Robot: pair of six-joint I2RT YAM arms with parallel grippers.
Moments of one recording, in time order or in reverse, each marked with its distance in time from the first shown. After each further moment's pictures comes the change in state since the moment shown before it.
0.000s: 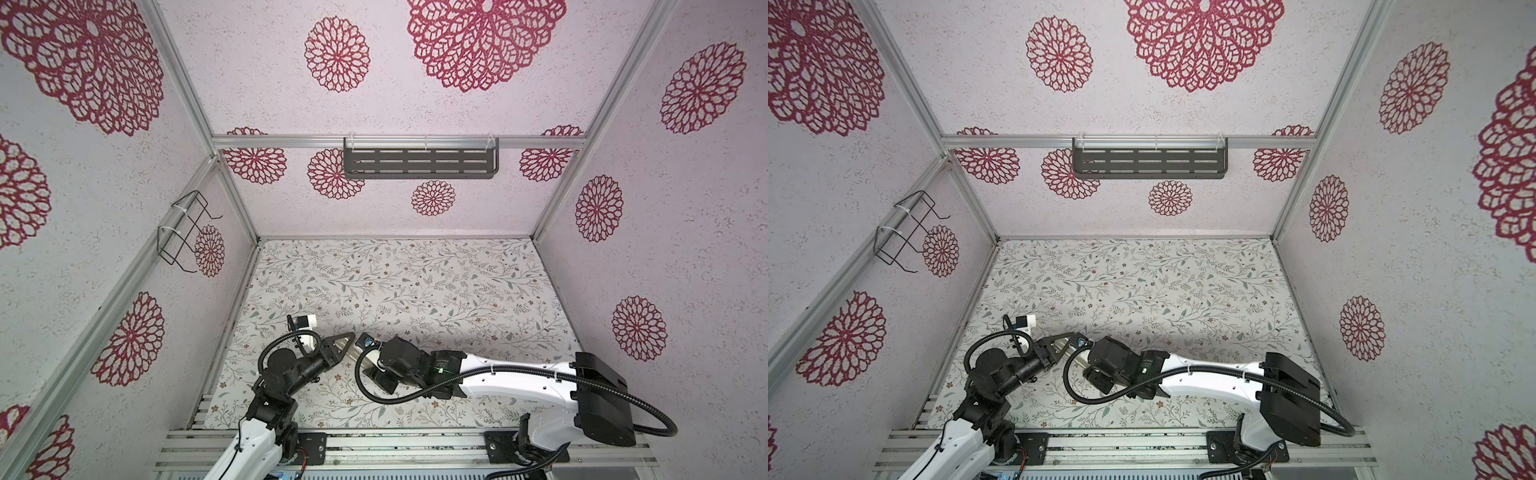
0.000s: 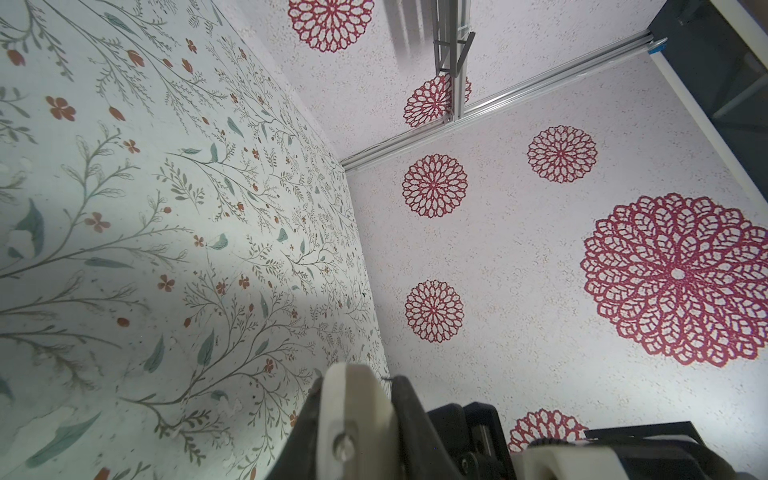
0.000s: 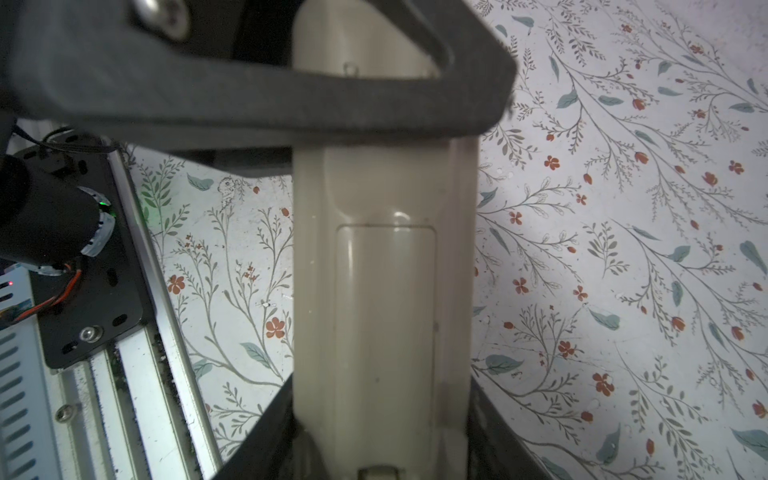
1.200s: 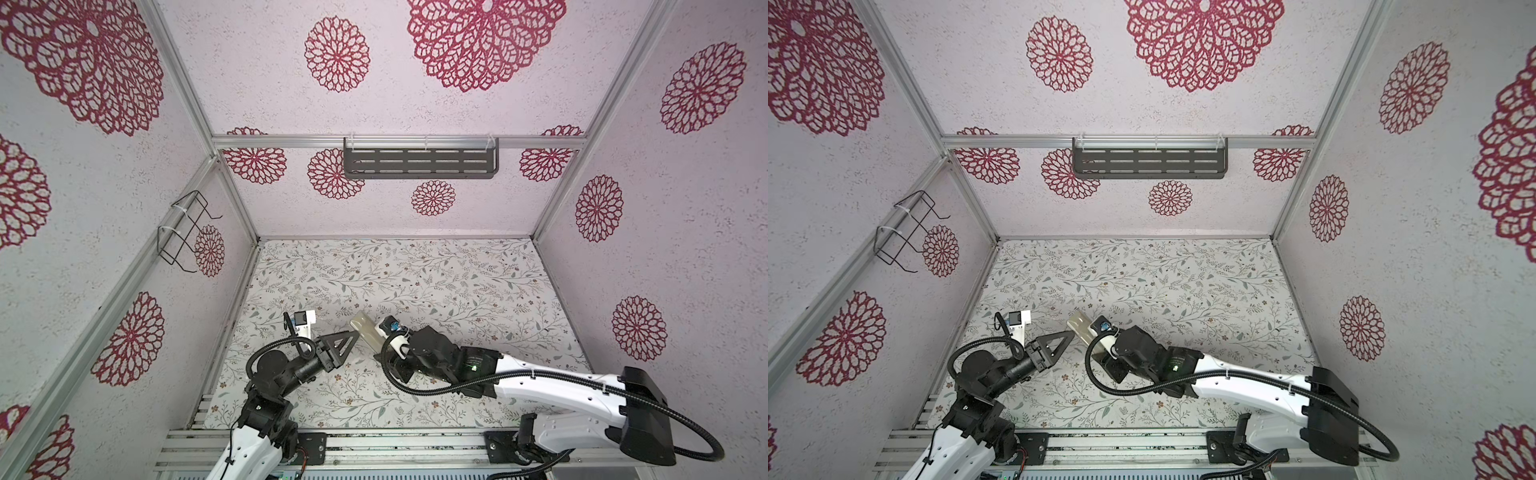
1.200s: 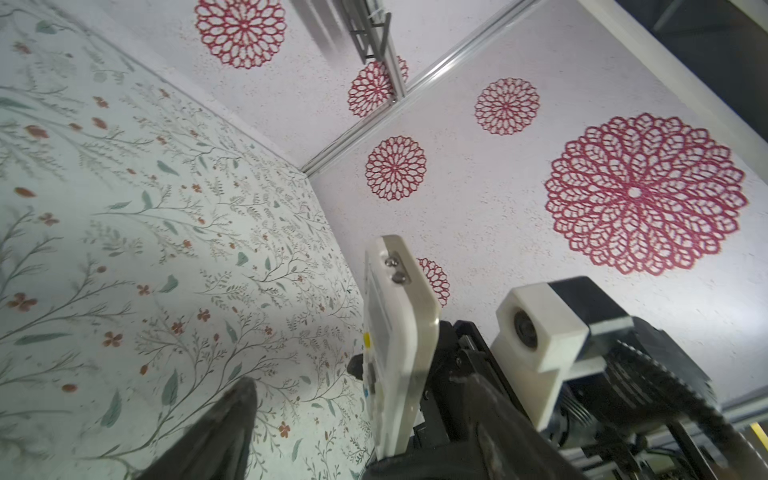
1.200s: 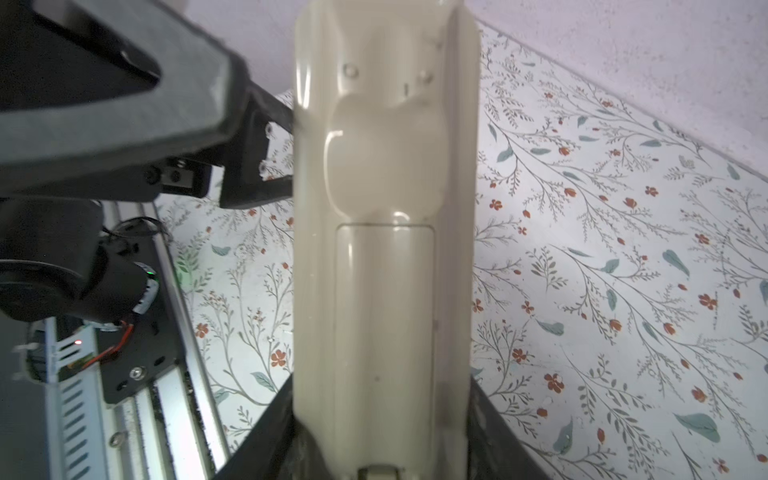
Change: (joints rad) left arm -0.028 -0.120 0.086 -0.032 0.085 0.154; right arm -0.089 -0.263 -0.124 0.096 -0.054 0.035
